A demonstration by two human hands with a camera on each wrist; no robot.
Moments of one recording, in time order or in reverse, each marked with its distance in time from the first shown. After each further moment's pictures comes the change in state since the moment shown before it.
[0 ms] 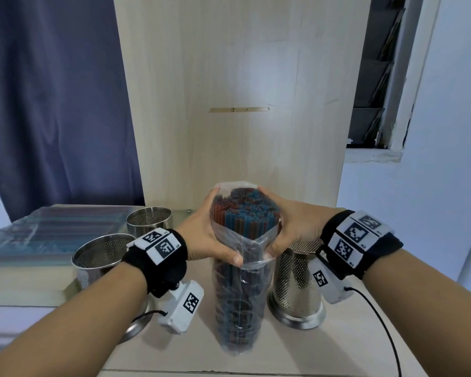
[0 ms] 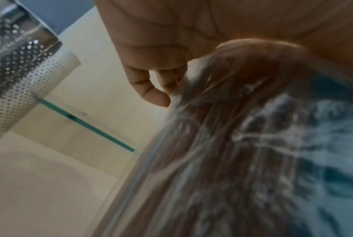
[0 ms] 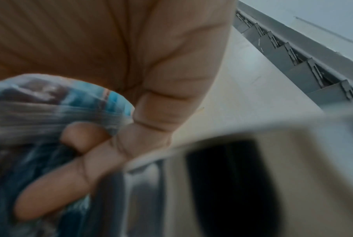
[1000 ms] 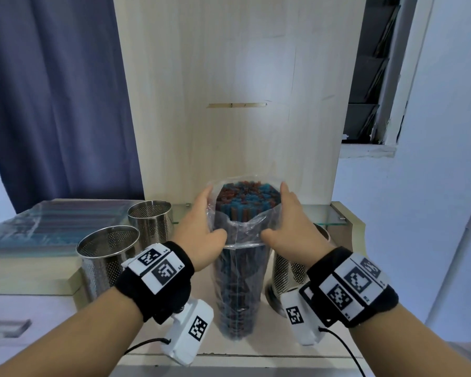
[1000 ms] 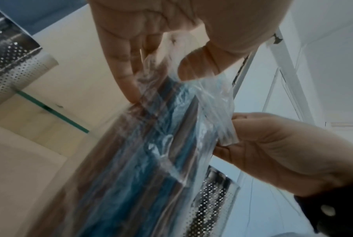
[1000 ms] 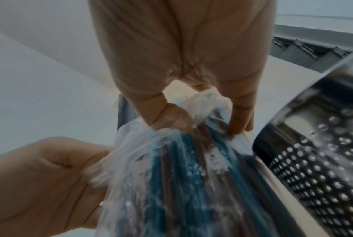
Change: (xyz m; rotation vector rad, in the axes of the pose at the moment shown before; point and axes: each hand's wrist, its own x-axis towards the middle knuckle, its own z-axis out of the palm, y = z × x) left_hand -0.041 0.037 0.033 0.151 0.370 -0.146; right_hand -0.026 -0.019 0.061 -0.136 0.525 0.260
